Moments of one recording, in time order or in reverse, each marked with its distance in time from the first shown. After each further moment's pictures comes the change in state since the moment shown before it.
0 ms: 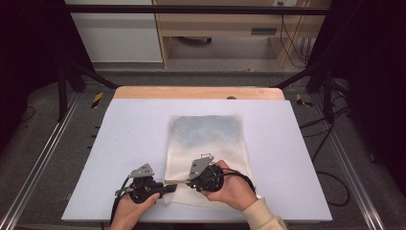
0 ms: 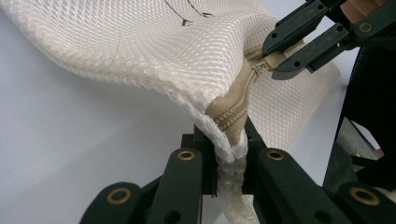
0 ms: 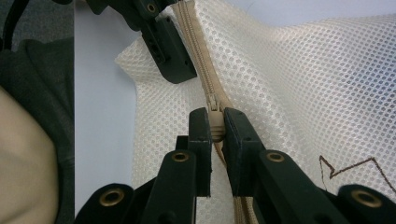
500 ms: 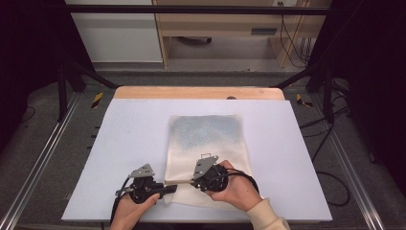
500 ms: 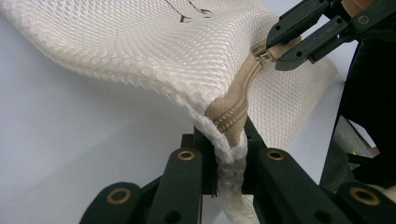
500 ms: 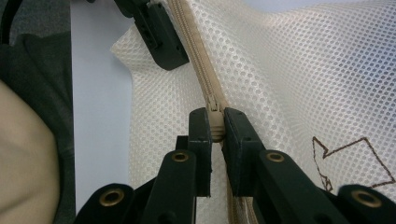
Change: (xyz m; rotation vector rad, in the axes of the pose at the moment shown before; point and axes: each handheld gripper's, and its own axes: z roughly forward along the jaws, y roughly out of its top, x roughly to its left) left arm 0.000 0.000 0.001 0.008 -0.011 -0.002; right arm -0.002 -0.008 -0.008 0.013 -0.010 0.020
